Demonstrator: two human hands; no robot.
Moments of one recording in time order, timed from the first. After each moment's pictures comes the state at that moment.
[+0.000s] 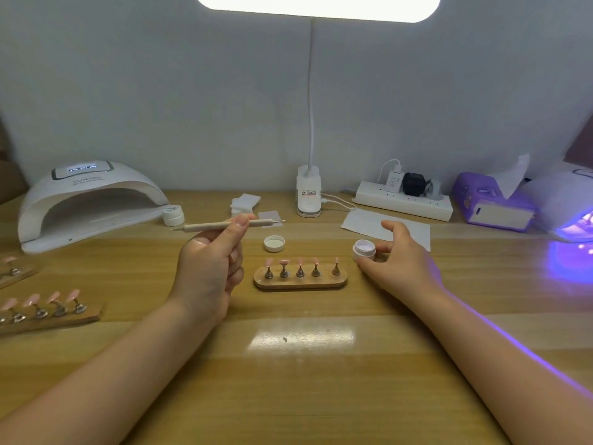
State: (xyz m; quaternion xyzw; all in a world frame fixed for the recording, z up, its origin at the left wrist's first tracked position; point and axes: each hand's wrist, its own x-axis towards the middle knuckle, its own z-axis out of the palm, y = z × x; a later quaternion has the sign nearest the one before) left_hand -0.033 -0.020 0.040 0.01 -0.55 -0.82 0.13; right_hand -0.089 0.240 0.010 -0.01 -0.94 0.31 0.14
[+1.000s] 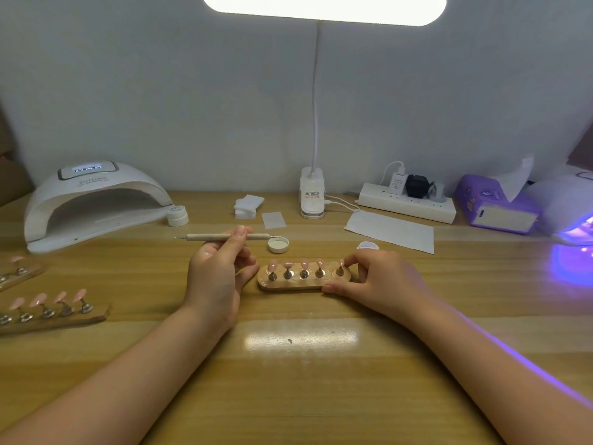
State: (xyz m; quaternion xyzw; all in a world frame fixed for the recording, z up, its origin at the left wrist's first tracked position) left_hand -0.041 -0.016 0.022 0.10 -0.51 -0.84 0.13; right_hand -0.065 0.212 0.022 0.15 -0.96 0.21 0.10
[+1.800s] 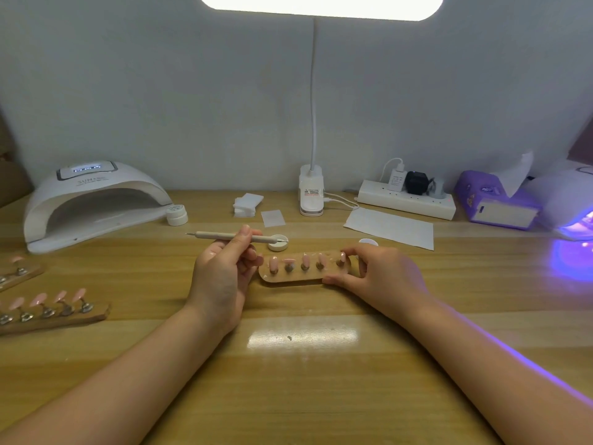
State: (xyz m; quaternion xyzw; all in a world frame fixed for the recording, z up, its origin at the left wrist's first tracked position) left_hand -0.040 -0.014 0.021 0.08 -0.50 -0.86 0.09; right_hand -0.066 0.211 0.019 0.14 -0.96 0.19 0.14
